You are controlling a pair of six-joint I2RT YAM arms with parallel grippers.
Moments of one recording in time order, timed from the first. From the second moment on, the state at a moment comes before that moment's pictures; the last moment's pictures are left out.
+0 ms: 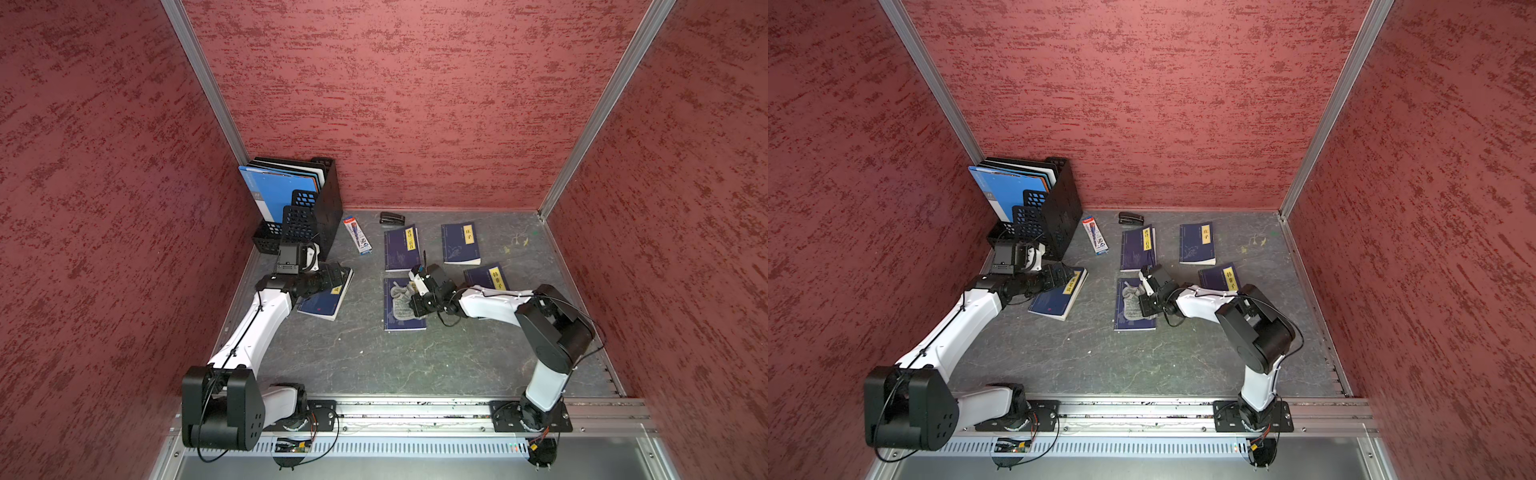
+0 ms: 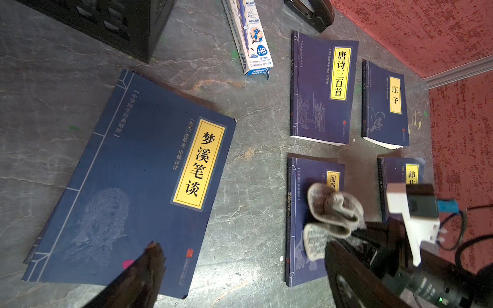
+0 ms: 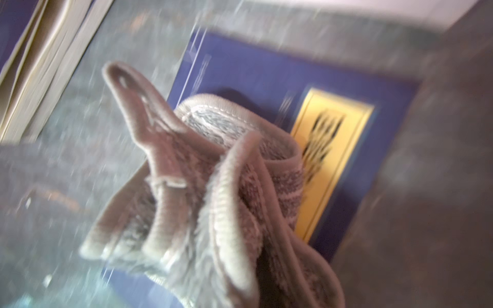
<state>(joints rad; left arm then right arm) -0.04 1.24 0.90 -0.55 0.33 -0.39 0.71 1.77 0.93 -0.11 -0.17 0.39</state>
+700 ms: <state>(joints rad) -0.04 1.26 0.90 -0.55 0.32 -0.39 0.54 2.01 1.21 -0.08 -0.19 0.32</state>
